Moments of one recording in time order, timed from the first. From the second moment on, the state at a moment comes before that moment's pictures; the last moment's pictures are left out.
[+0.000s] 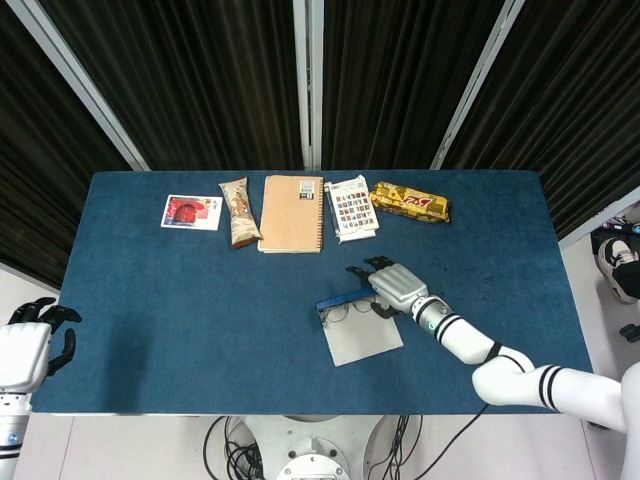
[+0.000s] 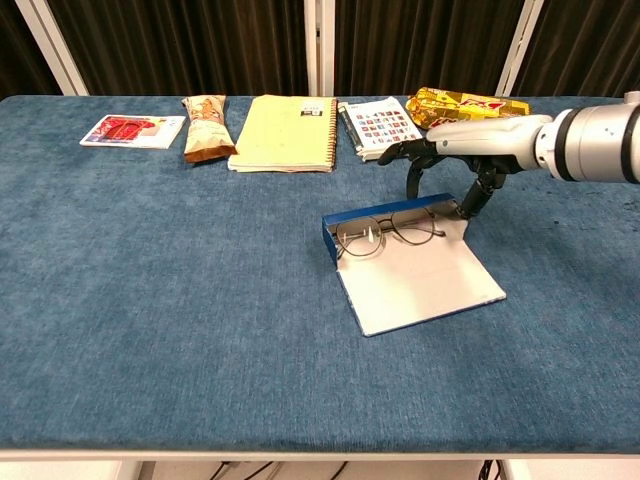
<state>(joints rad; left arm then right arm) -0.10 -1.12 -0.05 -1.62 1.47 1.47 0.10 0.89 -1.40 0.12 -1.46 -1.16 0.59 -0.05</state>
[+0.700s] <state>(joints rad) -0.10 -1.12 -0.05 -1.62 1.47 1.47 0.09 0.97 -1.53 0.13 -1.35 -1.07 0.58 -0.14</state>
